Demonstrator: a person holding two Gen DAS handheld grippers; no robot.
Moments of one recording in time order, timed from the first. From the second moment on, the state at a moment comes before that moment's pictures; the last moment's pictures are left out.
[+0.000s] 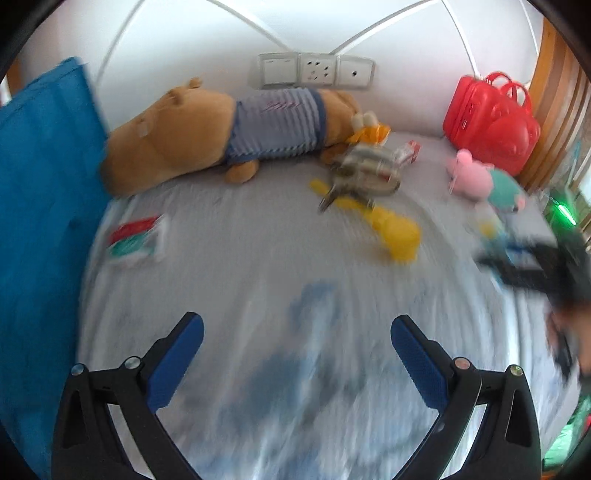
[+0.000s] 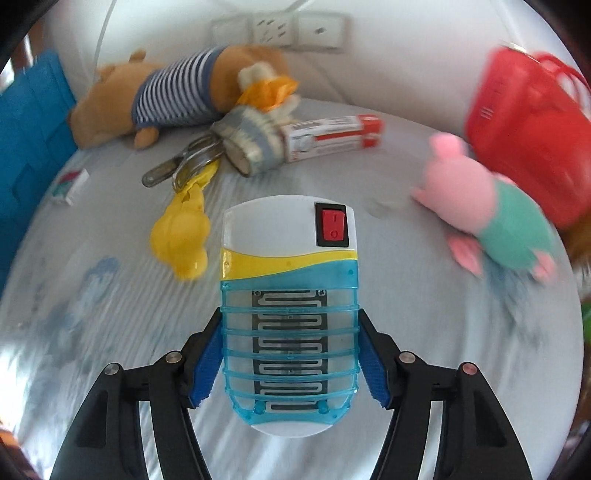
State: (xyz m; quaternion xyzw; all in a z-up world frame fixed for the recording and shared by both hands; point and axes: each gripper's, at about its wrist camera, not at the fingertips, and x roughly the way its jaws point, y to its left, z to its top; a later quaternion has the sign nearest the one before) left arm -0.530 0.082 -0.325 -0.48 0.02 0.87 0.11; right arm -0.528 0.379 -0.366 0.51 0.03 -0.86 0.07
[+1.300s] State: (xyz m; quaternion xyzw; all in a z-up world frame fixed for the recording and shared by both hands) left arm -0.600 0.119 -0.368 -0.55 0.02 0.83 0.11; right arm -0.353 0.398 -0.262 0.46 -0.04 -0.88 0.05
